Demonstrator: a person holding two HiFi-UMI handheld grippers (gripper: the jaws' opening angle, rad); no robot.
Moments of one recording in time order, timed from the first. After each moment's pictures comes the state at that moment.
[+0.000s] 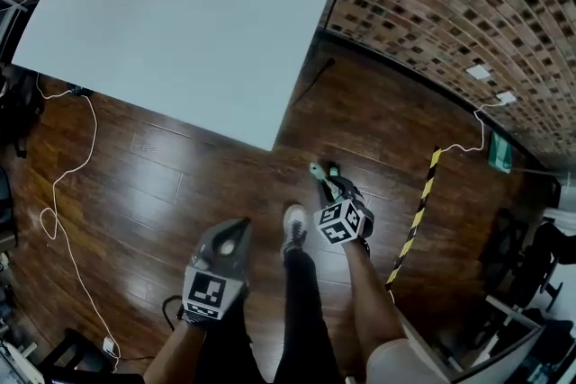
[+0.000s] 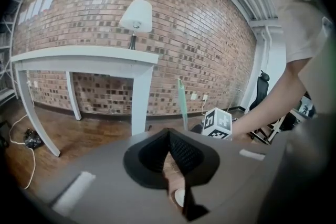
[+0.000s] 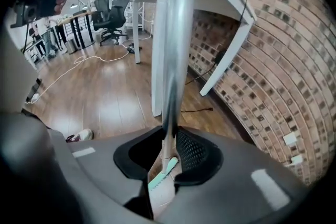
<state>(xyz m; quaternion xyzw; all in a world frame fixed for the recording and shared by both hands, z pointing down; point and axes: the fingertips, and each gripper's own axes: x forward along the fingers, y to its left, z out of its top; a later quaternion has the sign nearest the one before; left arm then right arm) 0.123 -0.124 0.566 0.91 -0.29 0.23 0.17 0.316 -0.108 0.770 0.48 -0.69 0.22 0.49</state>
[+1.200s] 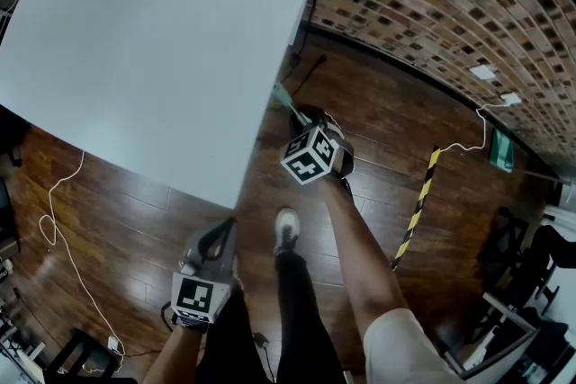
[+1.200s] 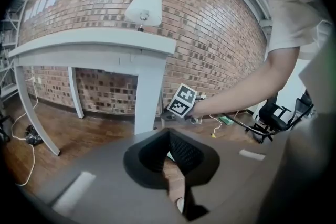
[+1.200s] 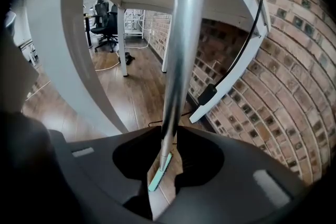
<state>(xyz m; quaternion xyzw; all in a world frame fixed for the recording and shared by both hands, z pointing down) 0.167 -0.188 0.585 0.90 -0.32 0.23 0.20 0.346 -0.337 0.753 0.48 -0.72 0.16 0.47</state>
